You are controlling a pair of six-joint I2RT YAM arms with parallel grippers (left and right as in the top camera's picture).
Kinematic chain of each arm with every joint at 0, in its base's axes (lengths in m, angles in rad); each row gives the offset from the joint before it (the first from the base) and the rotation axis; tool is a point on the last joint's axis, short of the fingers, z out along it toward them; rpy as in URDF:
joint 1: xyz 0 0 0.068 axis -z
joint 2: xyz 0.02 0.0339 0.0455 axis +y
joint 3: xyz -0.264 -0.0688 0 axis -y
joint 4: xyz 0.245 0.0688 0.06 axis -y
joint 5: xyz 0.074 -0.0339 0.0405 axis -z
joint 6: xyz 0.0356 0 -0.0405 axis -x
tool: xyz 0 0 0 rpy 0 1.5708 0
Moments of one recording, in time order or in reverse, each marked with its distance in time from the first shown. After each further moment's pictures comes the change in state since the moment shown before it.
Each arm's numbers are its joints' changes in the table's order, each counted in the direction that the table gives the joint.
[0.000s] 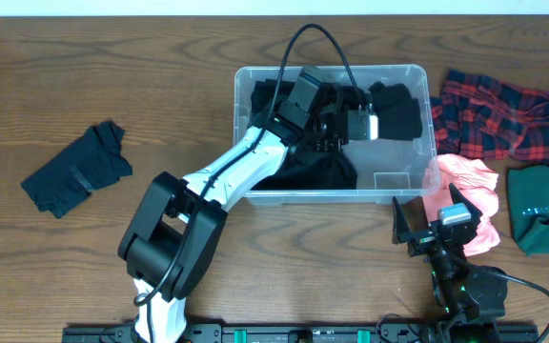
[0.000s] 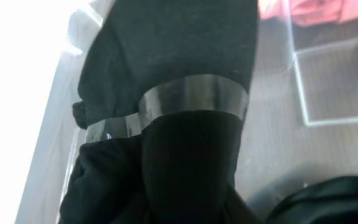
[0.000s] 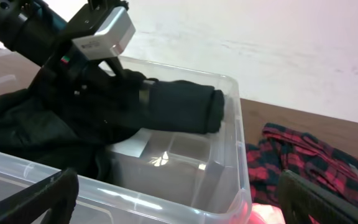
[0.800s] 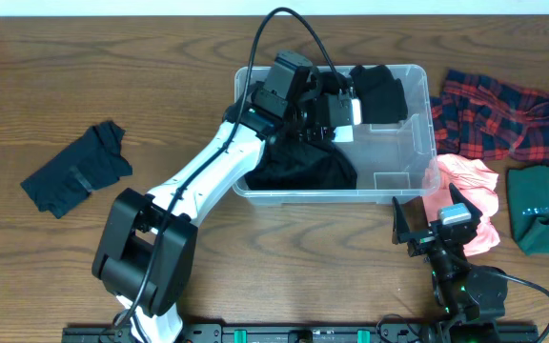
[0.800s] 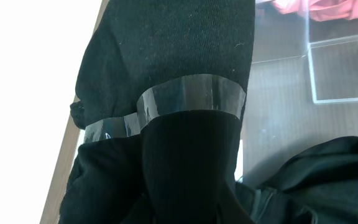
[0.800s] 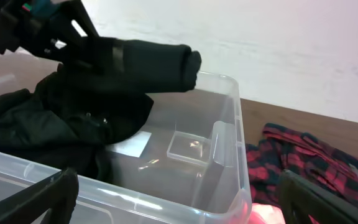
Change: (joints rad) left arm -0.067 -0.114 0.000 -0.112 0.001 0.001; right arm 0.000 0.000 0.000 0.000 0.000 0.000
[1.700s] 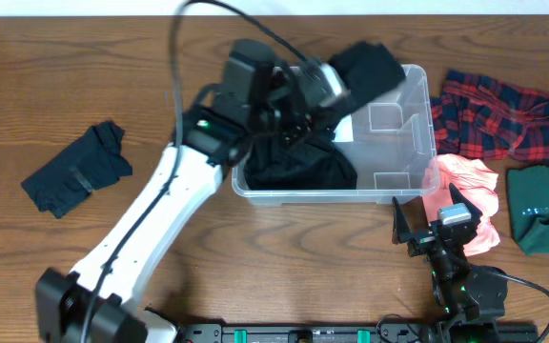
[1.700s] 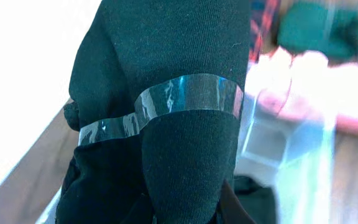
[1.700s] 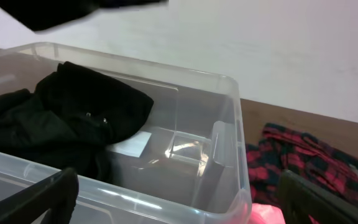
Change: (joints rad) left arm -0.027 -0.278 0.000 -0.212 0.056 0.364; right arm 0.000 0.000 0.000 0.000 0.000 0.000
